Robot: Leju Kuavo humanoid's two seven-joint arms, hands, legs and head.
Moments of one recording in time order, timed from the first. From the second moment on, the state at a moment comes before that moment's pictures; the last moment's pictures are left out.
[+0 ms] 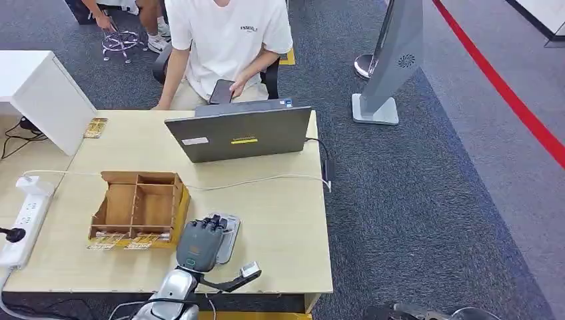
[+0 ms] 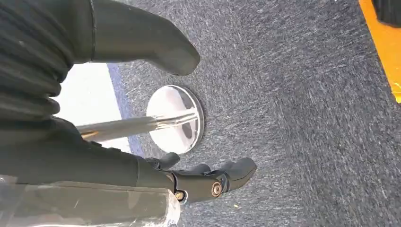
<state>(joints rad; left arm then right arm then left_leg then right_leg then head) -0.22 -0.07 -0.48 -0.82 -1.57 0.70 0.00 -0.03 -0.51 0.64 -0.99 0.43 0.26 0.13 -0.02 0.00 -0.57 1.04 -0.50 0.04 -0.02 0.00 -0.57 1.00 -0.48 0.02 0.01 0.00</state>
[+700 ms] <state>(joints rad) -0.47 0.03 -0.45 -1.01 -1.56 0.67 0.06 -0.01 -0.51 0.64 -1.00 0.46 0.25 0.14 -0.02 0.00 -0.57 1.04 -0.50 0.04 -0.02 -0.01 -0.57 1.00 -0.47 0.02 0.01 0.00</state>
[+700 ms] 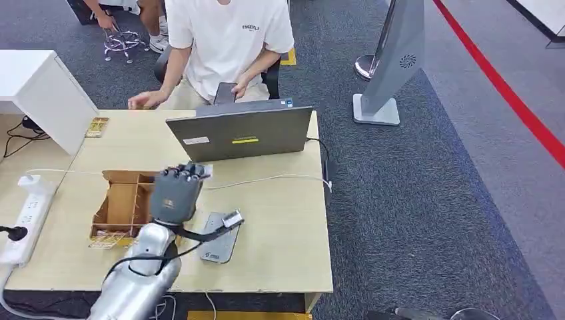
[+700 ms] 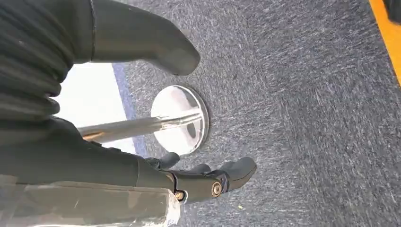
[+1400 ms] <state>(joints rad) -1.04 0.19 -0.42 -0.62 -1.57 0.66 0.16 -0.16 -0.45 0.64 -0.84 0.56 0.32 0.02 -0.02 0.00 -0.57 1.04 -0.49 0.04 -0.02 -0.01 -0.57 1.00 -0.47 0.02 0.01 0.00</state>
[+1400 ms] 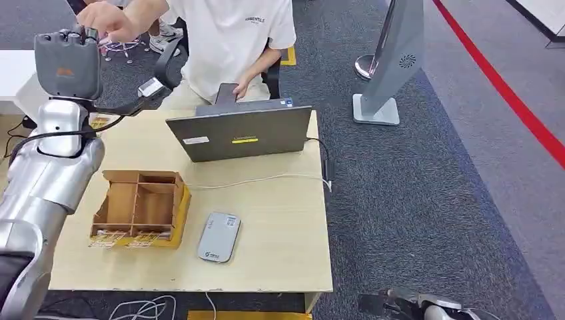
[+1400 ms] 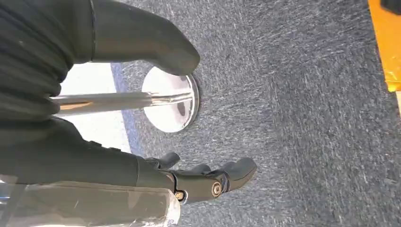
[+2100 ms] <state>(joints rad) -0.62 0.15 -0.30 -1.02 -1.51 0.69 -0.05 -0.04 -0.44 0.58 -0.90 0.52 0.26 0.14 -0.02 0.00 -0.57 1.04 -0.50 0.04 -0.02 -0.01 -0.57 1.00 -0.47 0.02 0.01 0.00</state>
